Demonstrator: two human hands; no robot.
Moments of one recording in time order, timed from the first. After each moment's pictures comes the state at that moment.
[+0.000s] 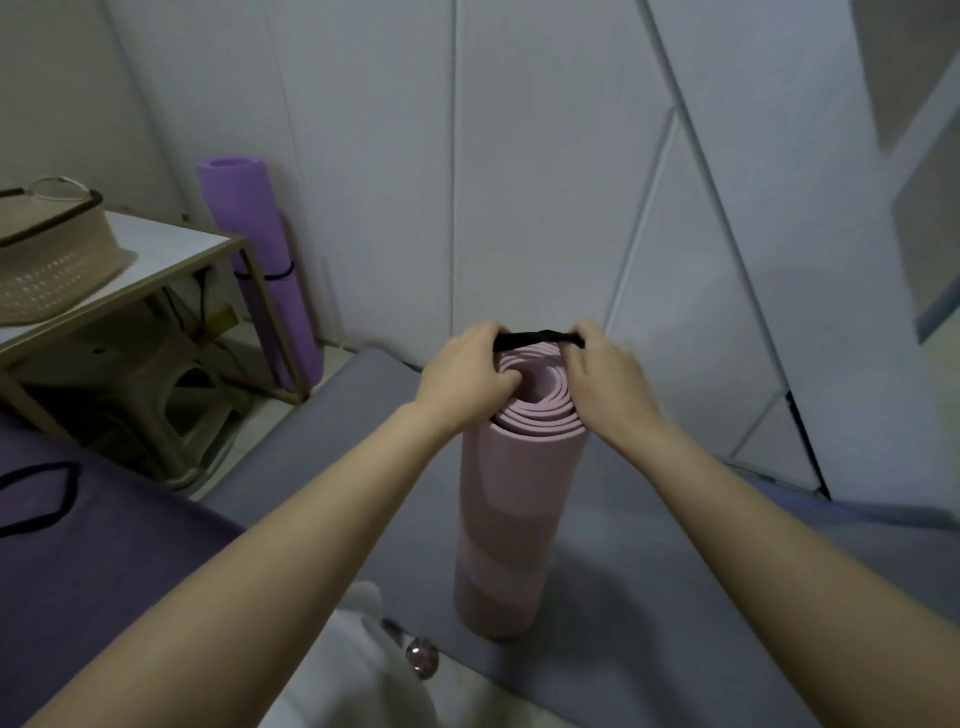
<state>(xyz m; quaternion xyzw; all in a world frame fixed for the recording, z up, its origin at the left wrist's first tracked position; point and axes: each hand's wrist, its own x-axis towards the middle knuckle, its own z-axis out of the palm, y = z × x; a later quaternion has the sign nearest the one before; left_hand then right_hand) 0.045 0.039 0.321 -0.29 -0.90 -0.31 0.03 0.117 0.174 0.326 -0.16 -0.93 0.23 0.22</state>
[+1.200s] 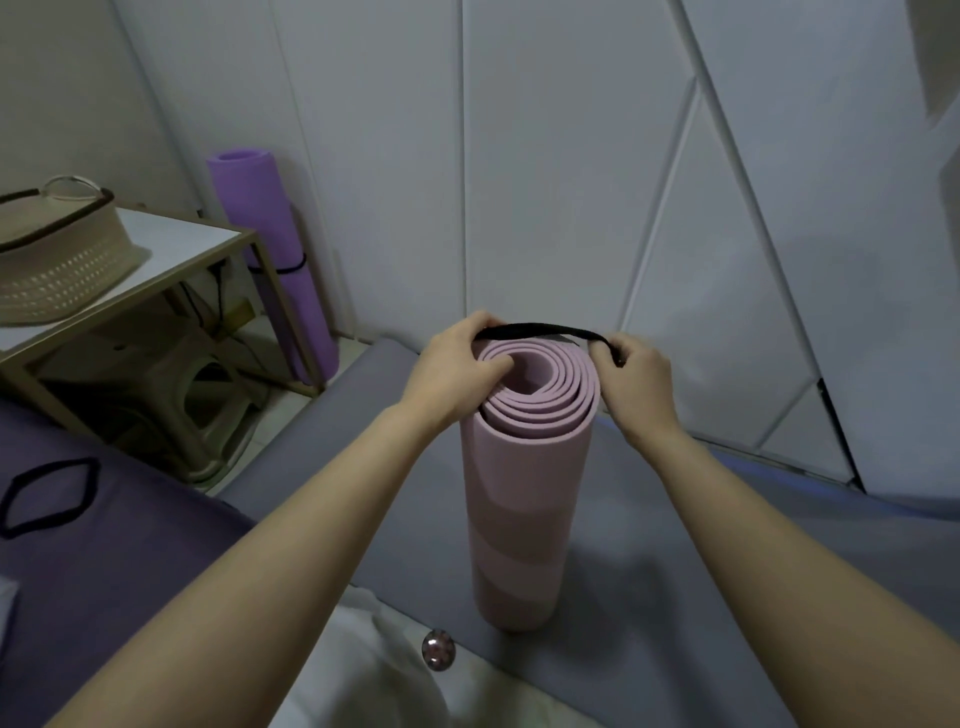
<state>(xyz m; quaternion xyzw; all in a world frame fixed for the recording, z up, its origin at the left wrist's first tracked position) 0.036 0.026 0.314 -0.25 -0.86 -0.44 -0.01 0.100 0.201 0.285 -0.18 -0.84 0.41 0.31</state>
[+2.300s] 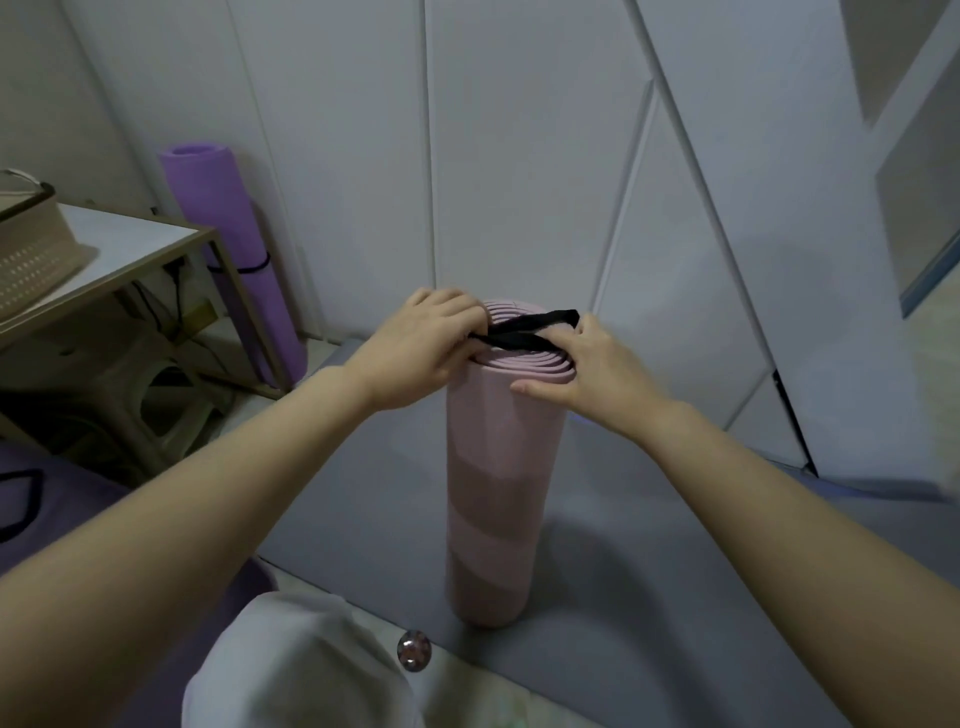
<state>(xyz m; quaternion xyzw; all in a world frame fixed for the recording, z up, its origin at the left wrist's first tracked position) 0.010 0.014 0.326 -0.58 -0.77 -0.18 0.19 0.124 0.205 0.317 -0.03 -0.97 0.20 0.16</state>
